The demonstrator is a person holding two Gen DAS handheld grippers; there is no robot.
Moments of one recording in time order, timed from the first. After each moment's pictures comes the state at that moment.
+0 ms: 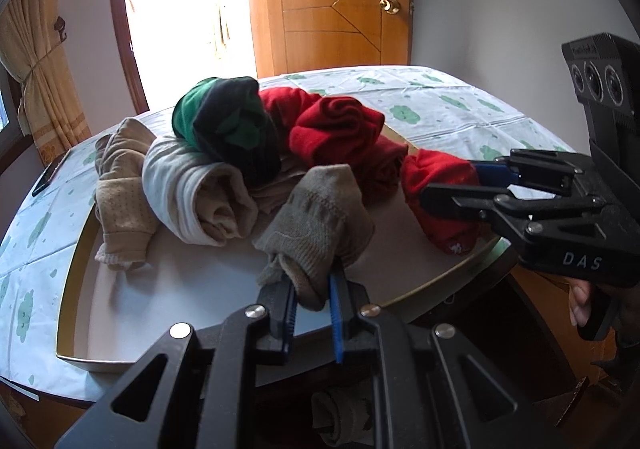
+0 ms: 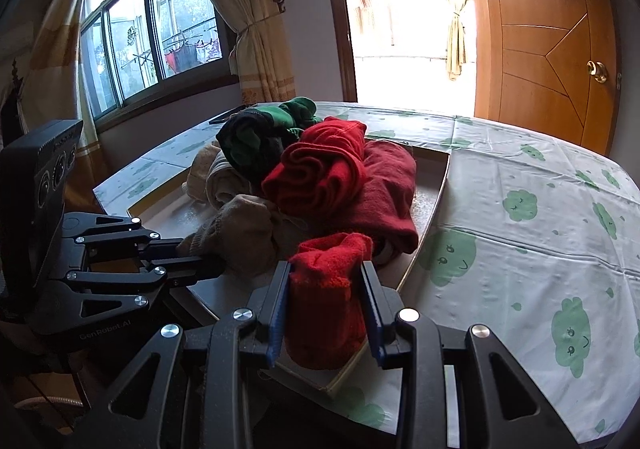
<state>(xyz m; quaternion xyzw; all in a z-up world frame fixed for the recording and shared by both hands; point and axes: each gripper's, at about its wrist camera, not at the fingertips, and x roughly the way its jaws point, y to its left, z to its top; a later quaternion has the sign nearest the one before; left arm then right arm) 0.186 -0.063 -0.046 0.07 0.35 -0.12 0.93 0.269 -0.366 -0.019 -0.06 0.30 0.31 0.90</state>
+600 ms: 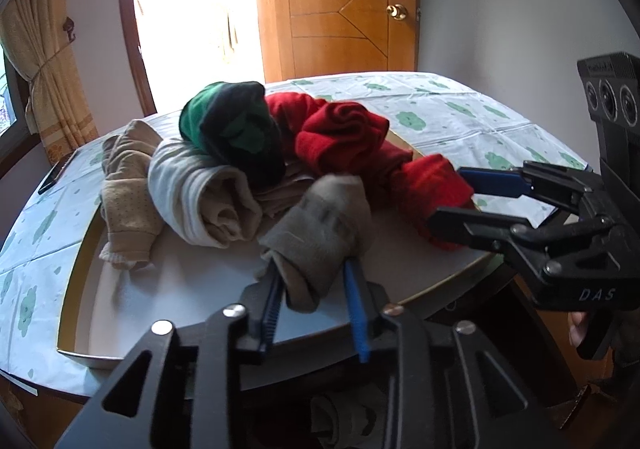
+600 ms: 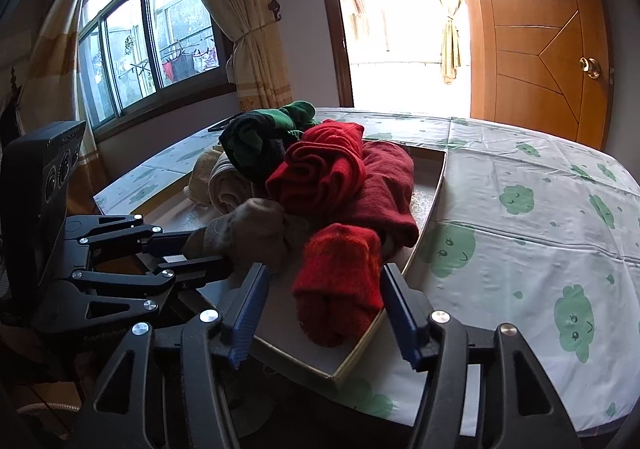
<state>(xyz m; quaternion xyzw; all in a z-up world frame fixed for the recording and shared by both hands) 0.180 -0.060 -0.045 0.06 0.34 -0.11 0.93 0.259 -0.369 -0.022 -0.05 0.28 0.30 0.91</state>
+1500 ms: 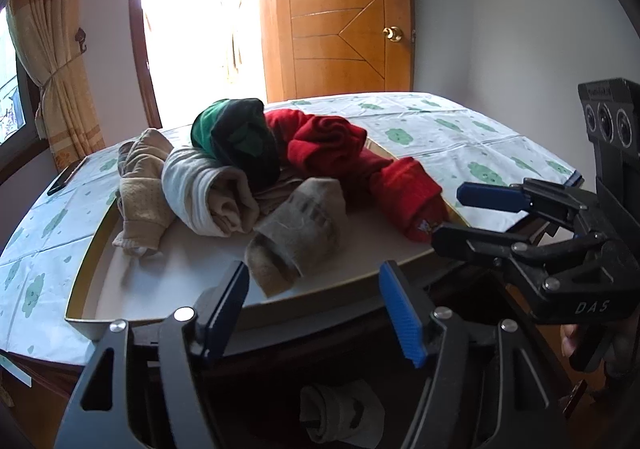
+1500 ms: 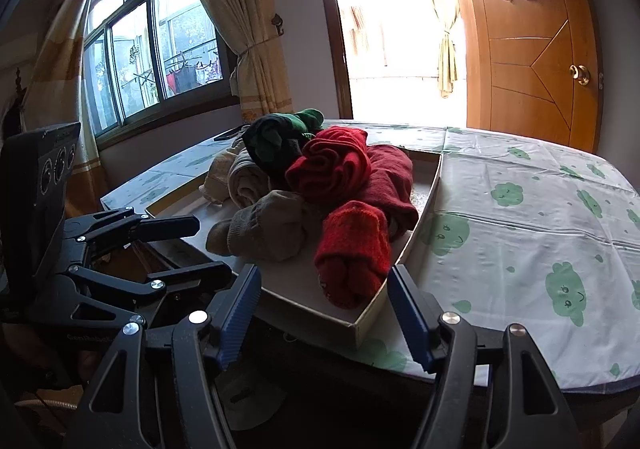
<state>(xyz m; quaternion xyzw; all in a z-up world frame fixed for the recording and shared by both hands) 0.145 -0.058 -0.044 0.05 0.30 -0.10 0.95 0.223 -0.378 -0.025 -0.04 0.25 0.30 0.92</state>
